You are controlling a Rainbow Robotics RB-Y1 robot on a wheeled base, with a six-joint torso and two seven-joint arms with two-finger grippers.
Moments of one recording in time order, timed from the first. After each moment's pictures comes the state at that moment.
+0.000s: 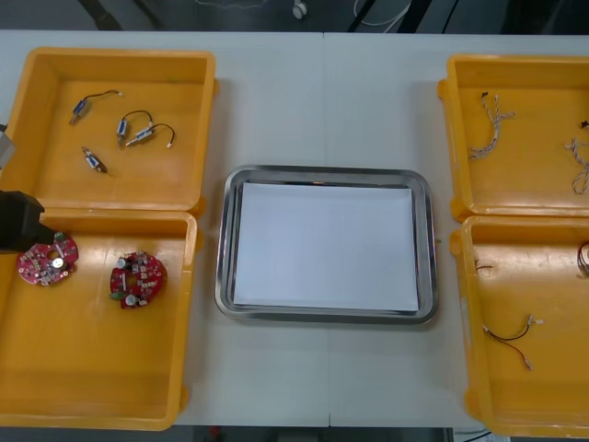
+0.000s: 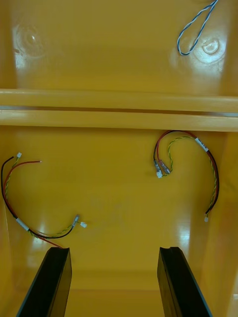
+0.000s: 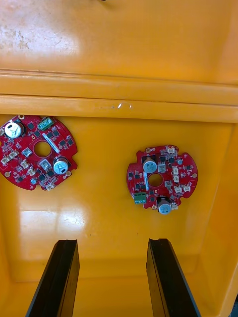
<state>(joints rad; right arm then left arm) -0.05 -0.85 -0.49 -2.16 -0.94 1.83 1.41 -0.20 0.80 0.30 -2.19 0.94 1.91 -1.16</state>
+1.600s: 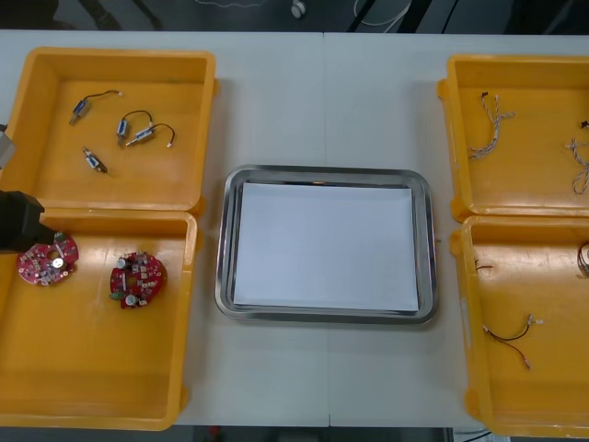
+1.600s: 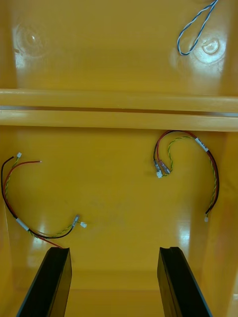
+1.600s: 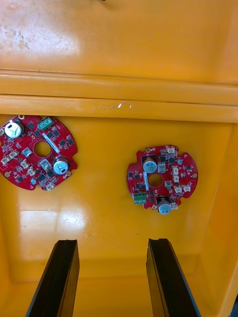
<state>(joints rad) -0.05 -0.85 -0.49 -2.16 -0.94 1.83 1.41 -0.20 0.80 0.30 -2.19 0.94 1.91 -1.16</state>
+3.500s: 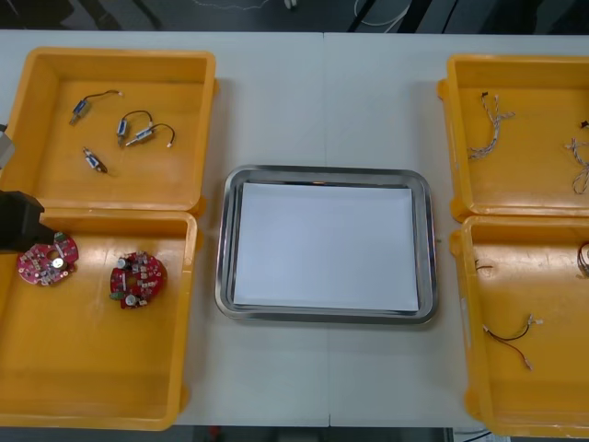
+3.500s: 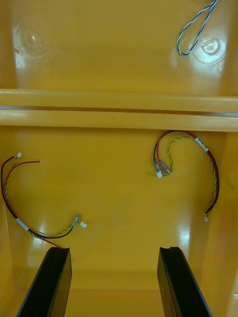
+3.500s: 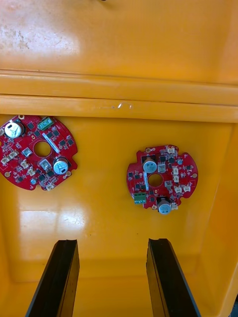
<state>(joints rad) -0.05 -0.85 -0.49 -2.16 -0.94 1.83 1.41 -0.20 0.80 0.30 -2.19 0.94 1.91 -1.16</state>
